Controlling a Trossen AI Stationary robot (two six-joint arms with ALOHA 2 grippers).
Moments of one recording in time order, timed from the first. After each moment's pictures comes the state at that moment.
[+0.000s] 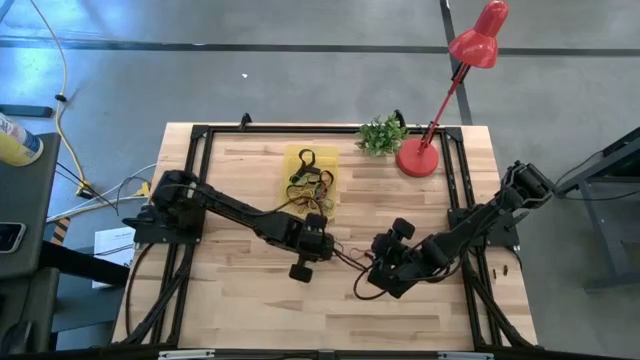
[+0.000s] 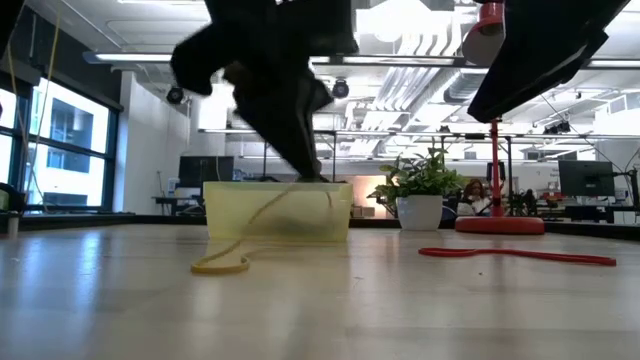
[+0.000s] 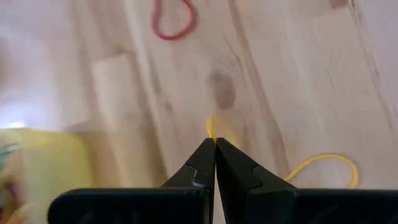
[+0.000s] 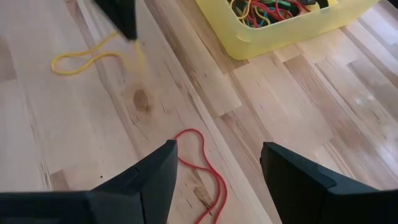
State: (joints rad) left arm -0.14 1.93 1.38 -0.60 -0.13 0.08; right arm 0.59 1.55 1.03 -0.69 0.69 0.94
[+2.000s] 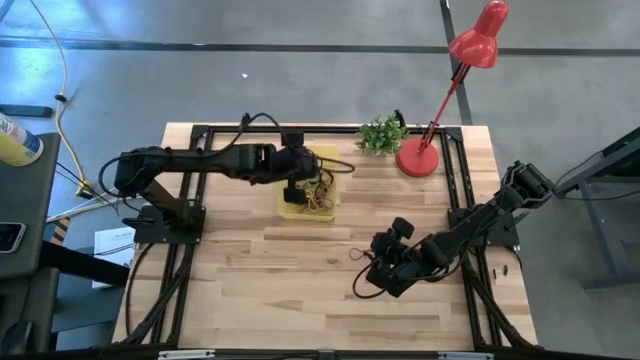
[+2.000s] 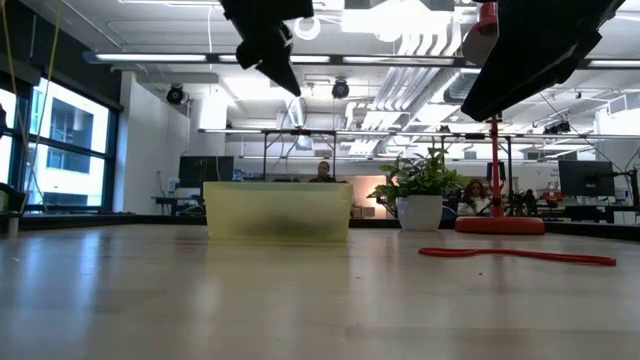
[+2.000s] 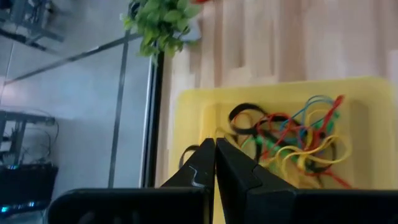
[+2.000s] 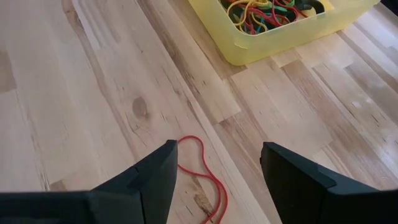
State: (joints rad) left arm 0.21 1.57 1.38 -0.69 -0.45 0.39; right arm 0.59 1.55 1.03 -0.68 0.70 0.94
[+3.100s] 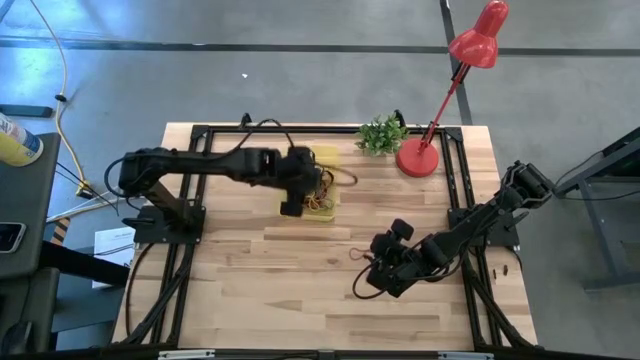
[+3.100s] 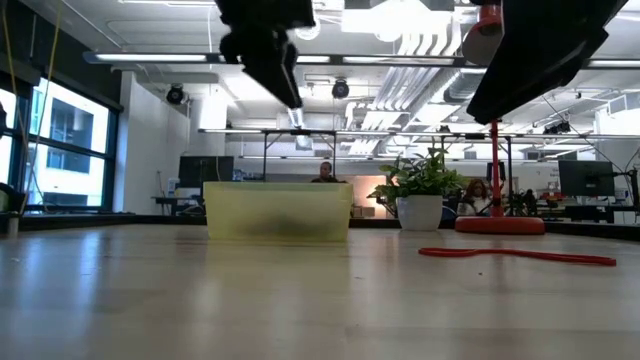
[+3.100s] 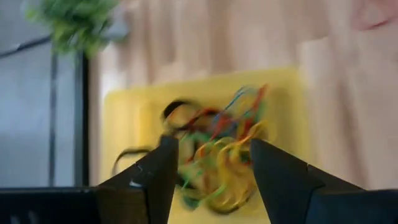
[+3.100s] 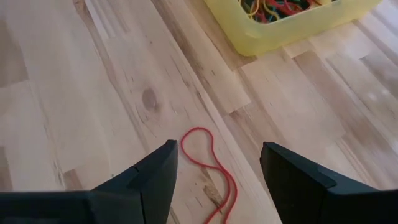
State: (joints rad) left arm 0.22 1.61 1.38 -0.77 -0.21 0.36; right arm 0.59 1.55 1.03 -0.66 0.66 0.94
